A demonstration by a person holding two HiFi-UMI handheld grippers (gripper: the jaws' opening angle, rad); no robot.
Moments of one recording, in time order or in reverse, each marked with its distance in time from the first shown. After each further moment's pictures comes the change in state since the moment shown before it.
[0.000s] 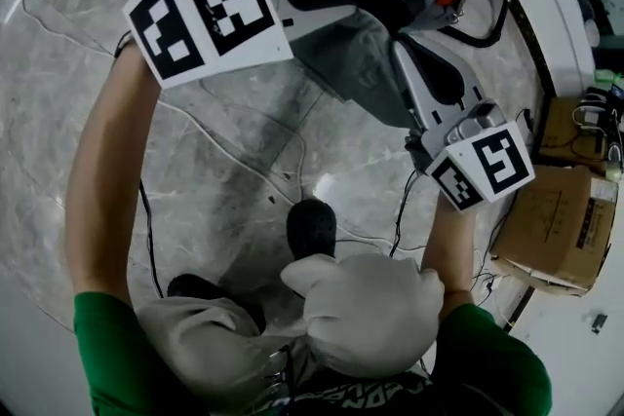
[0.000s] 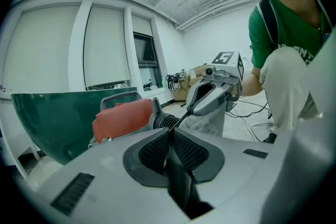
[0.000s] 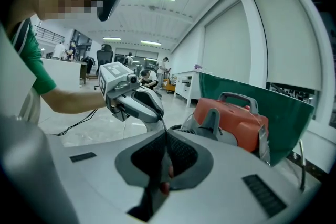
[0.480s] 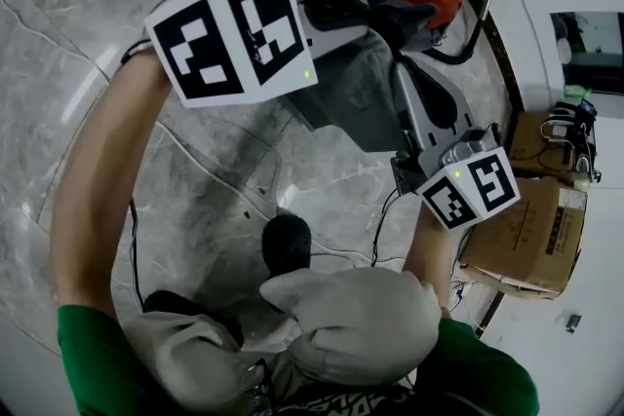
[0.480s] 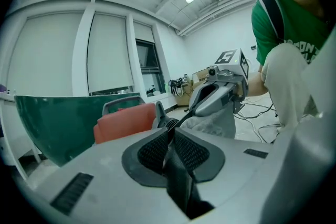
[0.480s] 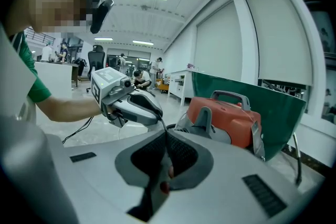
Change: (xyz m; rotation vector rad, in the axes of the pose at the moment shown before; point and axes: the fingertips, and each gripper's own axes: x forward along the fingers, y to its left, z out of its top) left arm 0.011 0.005 -0.002 0.016 -0.069 0.042; right arm 0.001 -0.008 -0.005 0.052 0.013 -0.072
